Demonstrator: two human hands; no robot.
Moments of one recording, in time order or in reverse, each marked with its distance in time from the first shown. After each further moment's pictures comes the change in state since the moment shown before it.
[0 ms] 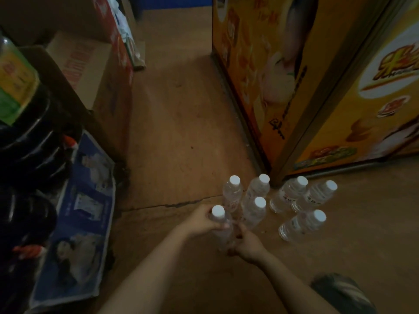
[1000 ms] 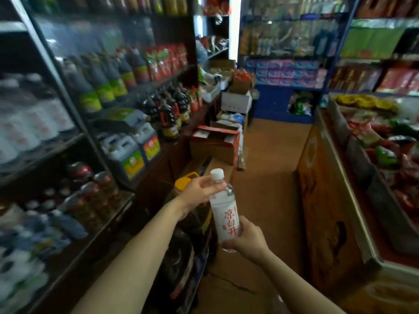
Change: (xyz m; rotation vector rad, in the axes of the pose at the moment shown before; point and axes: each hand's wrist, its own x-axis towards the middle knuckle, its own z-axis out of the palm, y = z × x) left_hand -0.436 0.508 -0.330 -0.391 0.654 0.120; right_hand -0.392 -0.542 -0.107 -0.241 -0.086 -0.597
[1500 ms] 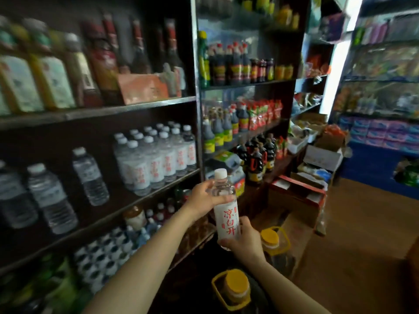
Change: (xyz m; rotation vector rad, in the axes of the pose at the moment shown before) left_hand -0.151 0.088 -0.230 0.078 0.561 0.185; right_hand 0.002 -0.271 0.152 0.007 -0.081 -0.322
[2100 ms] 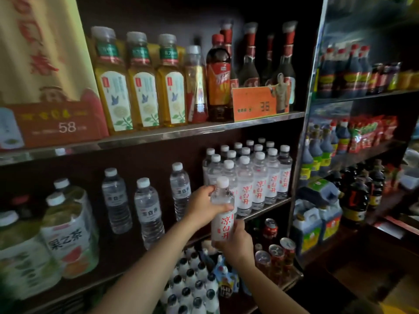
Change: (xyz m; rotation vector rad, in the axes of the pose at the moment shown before) left_hand 0.017 -0.050 -0.264 0.463 0.474 -0.047; right_hand 0.089 -0.158 0.250 -0.037 -0.198 -0.193
